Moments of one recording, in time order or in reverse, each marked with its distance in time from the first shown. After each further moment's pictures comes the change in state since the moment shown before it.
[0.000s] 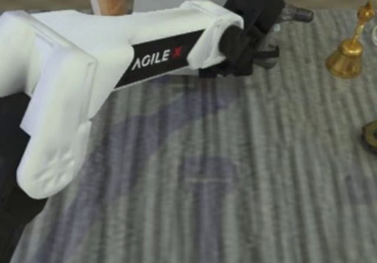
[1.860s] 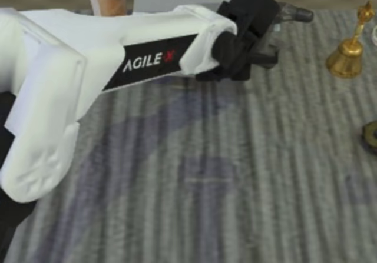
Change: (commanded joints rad) left arm 0.003 -0.052 -0.093 0.063 0.032 0.053; right arm 0.000 0.000 0.000 0.000 0.000 0.000
